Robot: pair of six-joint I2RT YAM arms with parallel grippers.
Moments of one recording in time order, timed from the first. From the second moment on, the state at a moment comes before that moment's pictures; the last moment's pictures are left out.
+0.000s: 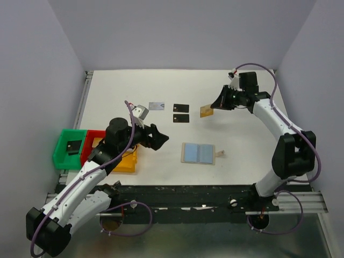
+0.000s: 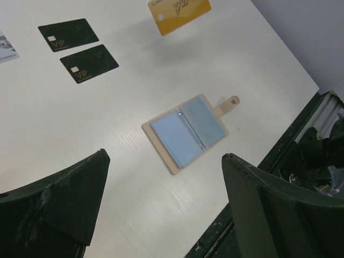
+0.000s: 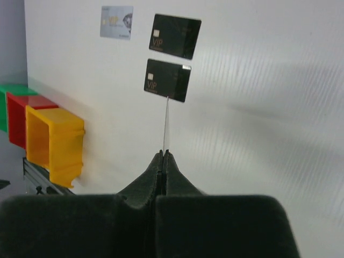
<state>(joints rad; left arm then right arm) -0.51 0.82 0.66 -0.12 0.36 -0.34 0.18 1.60 1.27 -0.45 -0.50 0.39</state>
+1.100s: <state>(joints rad) -0.51 0.90 0.62 -0.06 0.34 -0.39 0.12 2.25 1.87 -0.67 -0.64 0.30</state>
